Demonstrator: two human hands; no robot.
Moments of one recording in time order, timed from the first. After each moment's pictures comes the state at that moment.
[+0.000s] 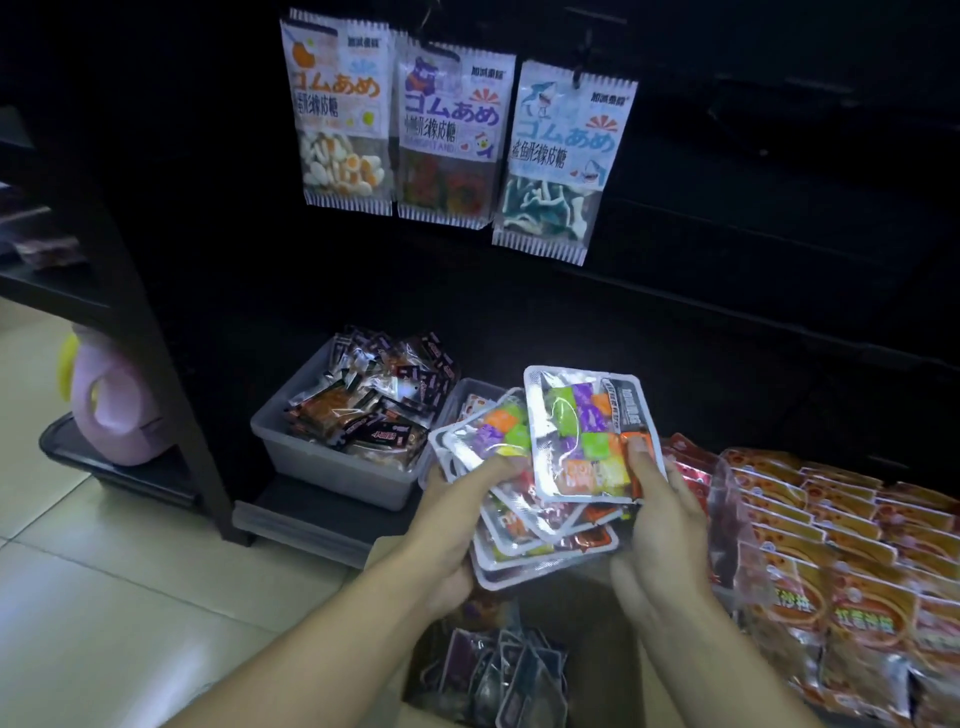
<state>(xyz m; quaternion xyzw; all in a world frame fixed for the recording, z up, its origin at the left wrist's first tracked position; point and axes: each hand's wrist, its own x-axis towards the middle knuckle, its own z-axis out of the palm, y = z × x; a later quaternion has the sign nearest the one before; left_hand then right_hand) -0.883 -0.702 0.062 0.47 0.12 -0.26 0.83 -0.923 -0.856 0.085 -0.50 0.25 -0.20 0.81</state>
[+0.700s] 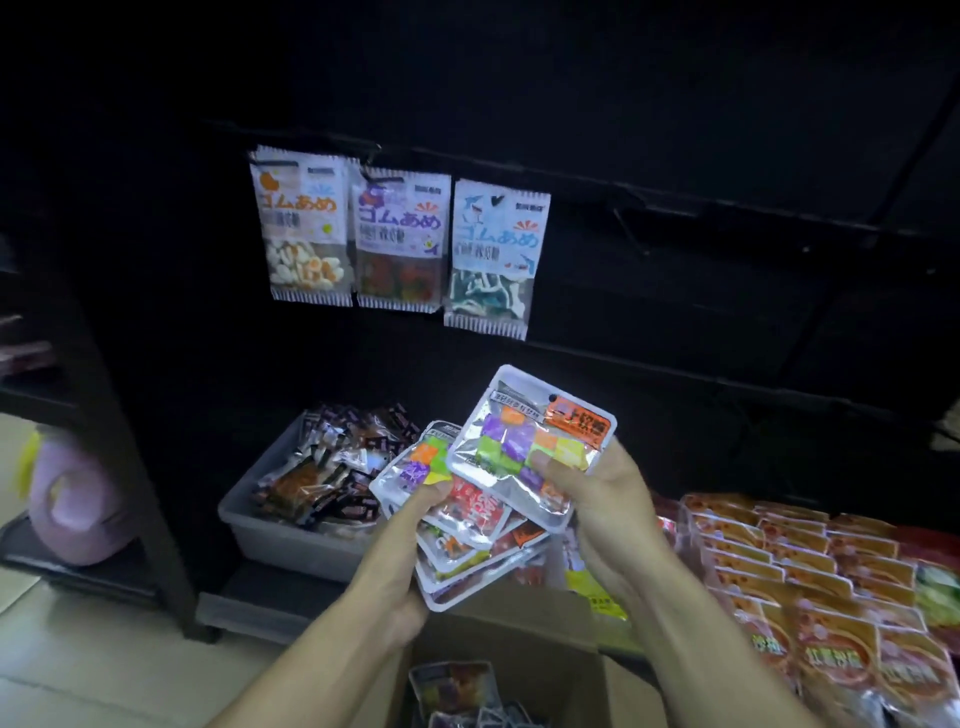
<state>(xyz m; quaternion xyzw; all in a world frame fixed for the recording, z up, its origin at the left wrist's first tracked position) -0.876 -0.693 0.104 0.45 0.13 -0.23 0.86 -0.900 -0.870 0.153 -0.64 0.09 -0.14 0.75</state>
